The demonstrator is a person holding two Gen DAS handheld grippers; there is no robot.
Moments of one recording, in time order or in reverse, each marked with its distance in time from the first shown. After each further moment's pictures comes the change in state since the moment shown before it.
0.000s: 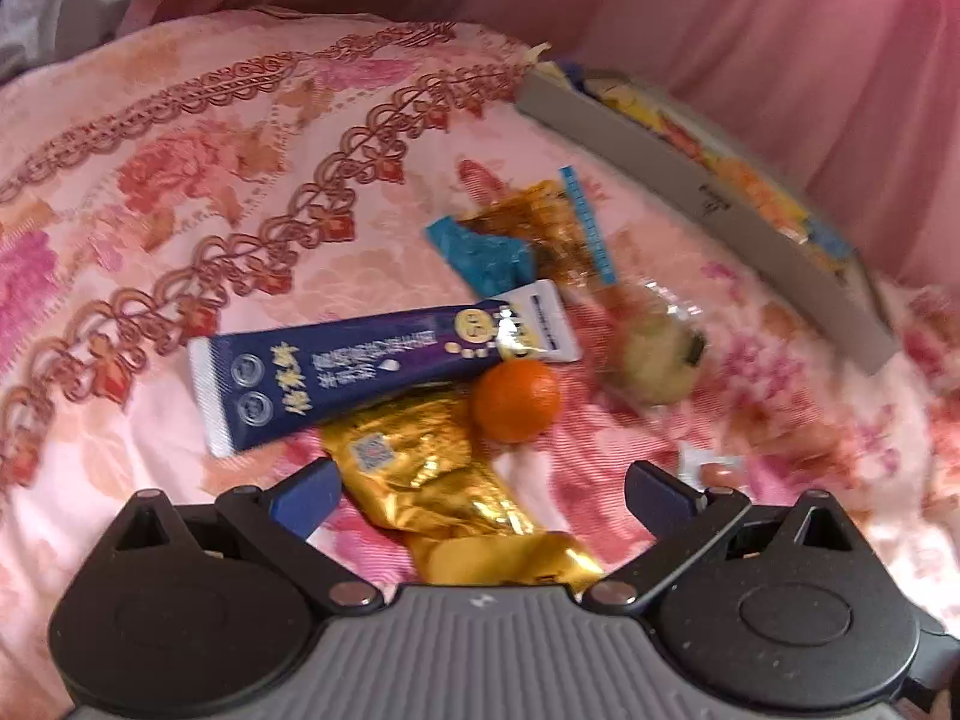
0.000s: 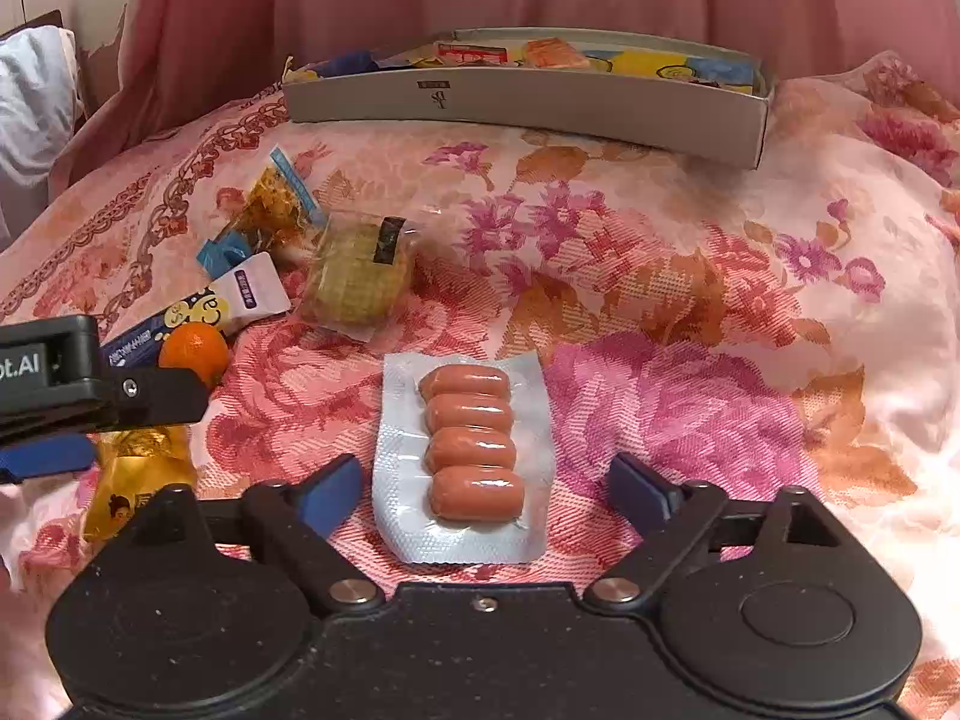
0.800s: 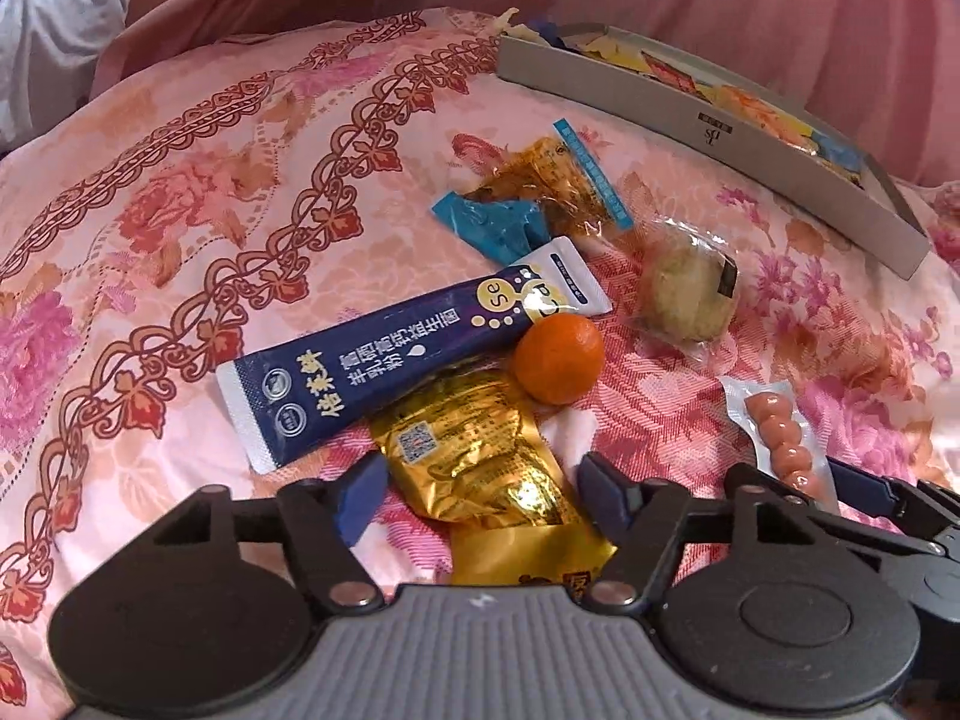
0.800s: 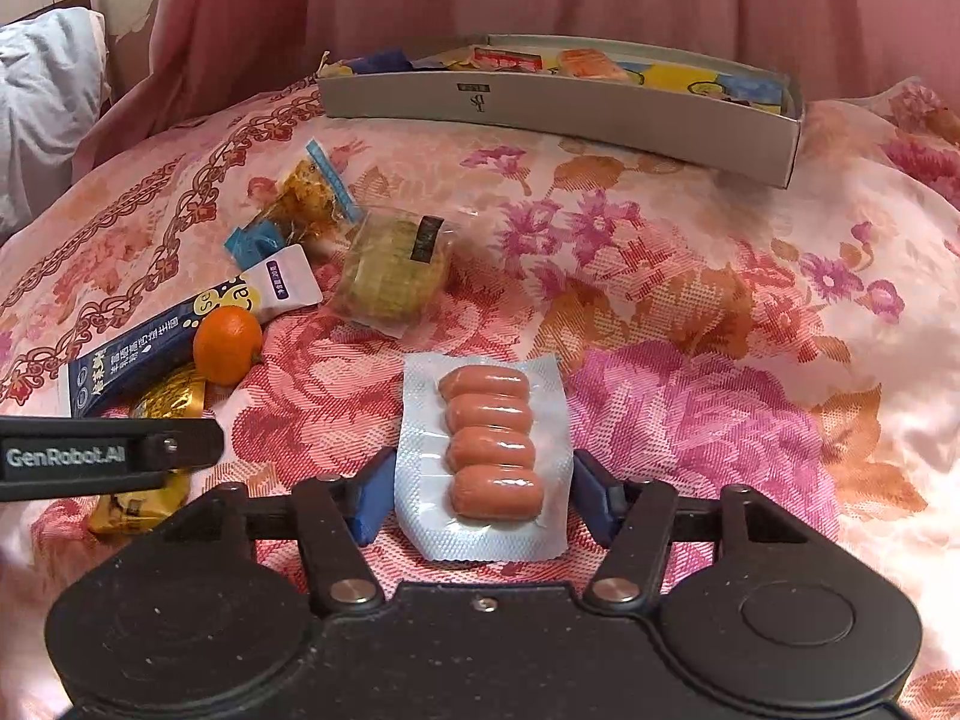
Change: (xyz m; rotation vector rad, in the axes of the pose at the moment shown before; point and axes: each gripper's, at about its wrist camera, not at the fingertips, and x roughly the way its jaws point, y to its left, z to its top) left arm 0.004 -0.006 -0.006 0.185 0.048 0.113; right arm -0.003 0.009 -0.001 -0.060 -0.015 0.016
